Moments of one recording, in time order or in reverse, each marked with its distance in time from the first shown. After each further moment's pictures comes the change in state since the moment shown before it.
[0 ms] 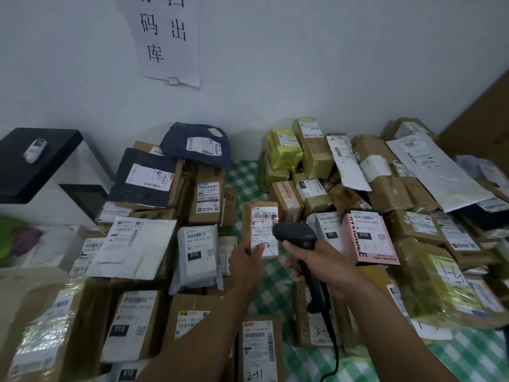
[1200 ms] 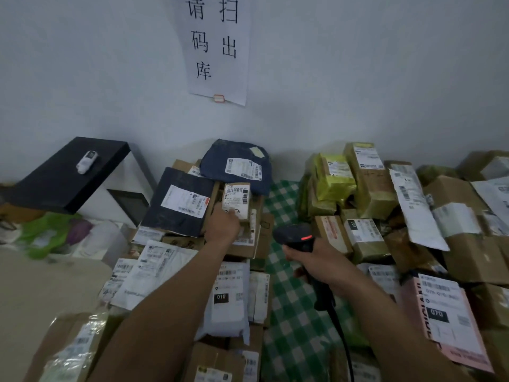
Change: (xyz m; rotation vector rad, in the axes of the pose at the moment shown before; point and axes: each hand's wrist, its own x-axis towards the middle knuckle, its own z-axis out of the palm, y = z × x) left_hand 0.215 0.077 -0.095 0.408 0.211 -0.073; right_hand 0.138 -0.074 0.037 -0.288 -0.138 -0.083
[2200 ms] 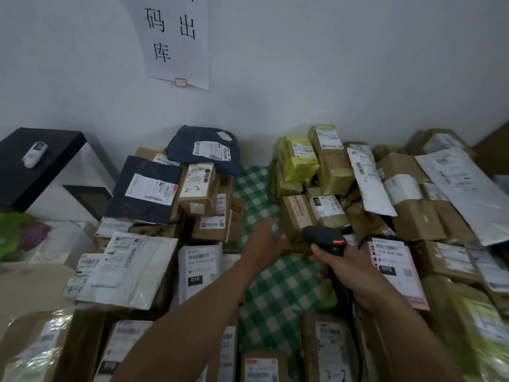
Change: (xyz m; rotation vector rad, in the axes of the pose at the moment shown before) left_hand -0.125 0.005 0.101 0.126 -0.444 0.530; right_hand -0.078 0.065 -0.054 0.222 0.266 0.098
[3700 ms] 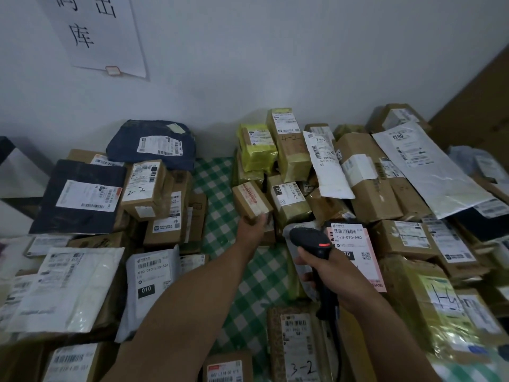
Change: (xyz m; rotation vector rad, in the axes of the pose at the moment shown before) left_hand 0.063 0.022 0.100 -0.718 0.028 -0.540; right_hand 0.009 0.047 -0.062 0.099 0.066 0.045
